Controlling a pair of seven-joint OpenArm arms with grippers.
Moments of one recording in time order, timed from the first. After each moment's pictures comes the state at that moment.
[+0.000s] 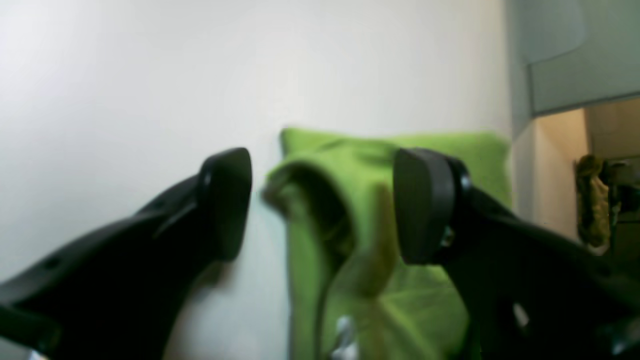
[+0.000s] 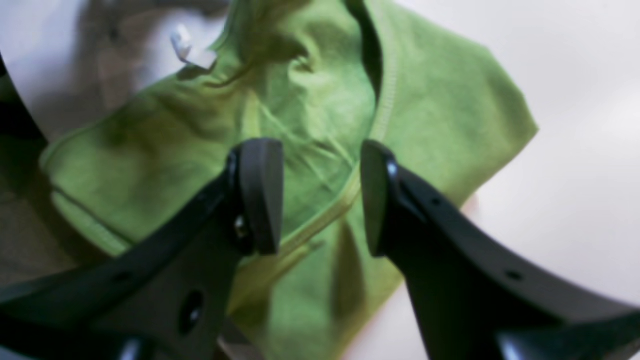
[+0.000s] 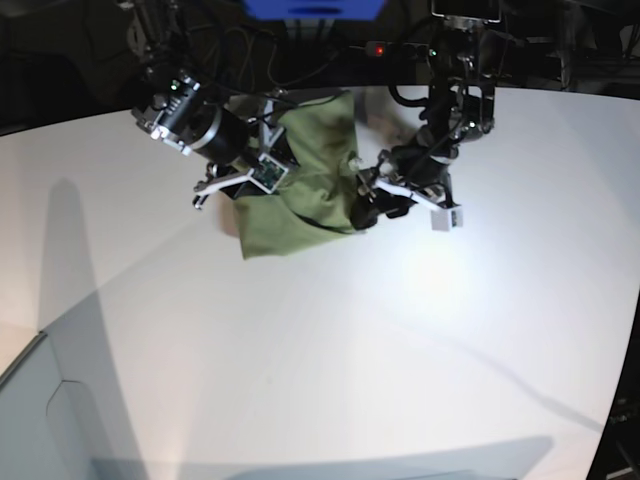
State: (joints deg) left arm 15.2 -4.8 -1.9 97.3 -44.8 -4.6 35.3; right arm -19.4 4.4 -8.6 116.2 -3.2 43.9 -42.3
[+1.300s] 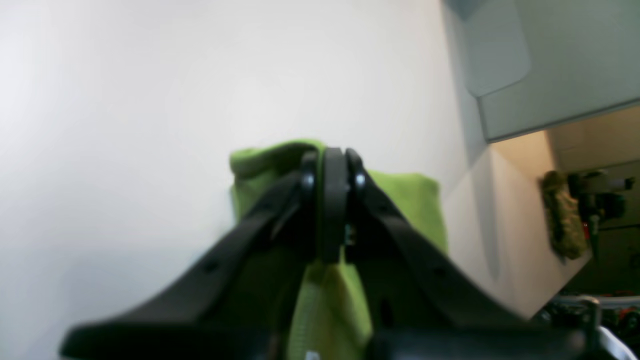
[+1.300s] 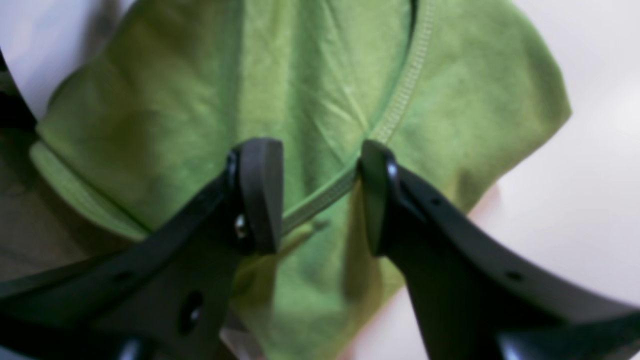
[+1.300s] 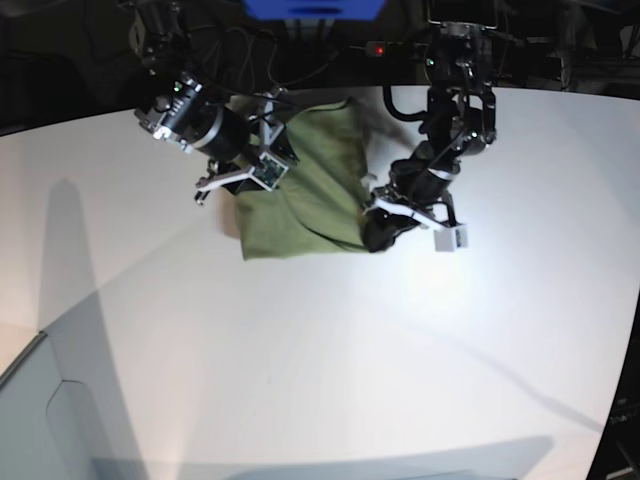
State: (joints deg) left arm 13.1 -3.1 -2.2 101.3 -44.4 -4.4 35.1; right arm -19.4 4.4 -8.6 113.6 -3.4 43.9 -42.2
